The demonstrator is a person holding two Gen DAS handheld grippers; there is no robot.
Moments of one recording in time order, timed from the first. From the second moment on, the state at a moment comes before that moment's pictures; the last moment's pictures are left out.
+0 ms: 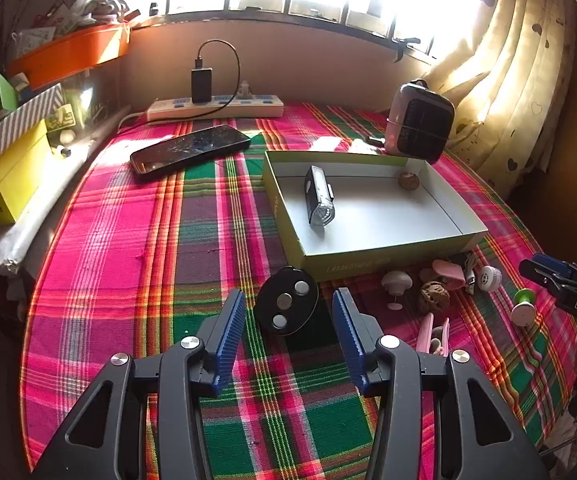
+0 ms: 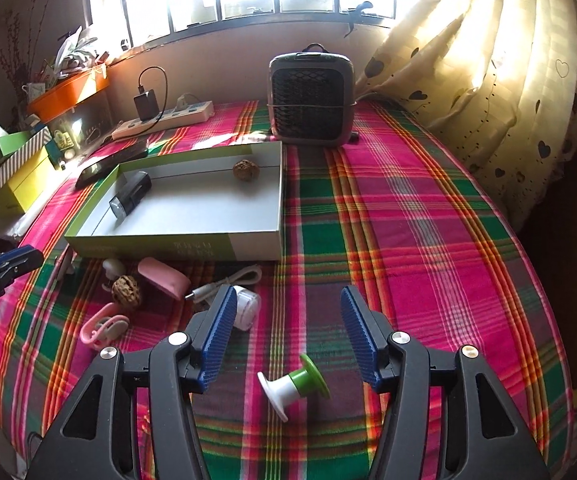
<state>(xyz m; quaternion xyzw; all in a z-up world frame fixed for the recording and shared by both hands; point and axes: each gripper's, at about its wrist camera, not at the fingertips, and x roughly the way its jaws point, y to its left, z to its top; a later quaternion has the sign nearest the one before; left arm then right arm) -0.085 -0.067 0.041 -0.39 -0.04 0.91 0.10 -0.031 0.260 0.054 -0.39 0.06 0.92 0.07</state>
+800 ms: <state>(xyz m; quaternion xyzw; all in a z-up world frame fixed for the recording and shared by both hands) -0.099 -0.062 0.016 -0.42 -0.03 0.90 0.10 -0.007 0.256 0.034 -0.40 0.06 0.91 0.07</state>
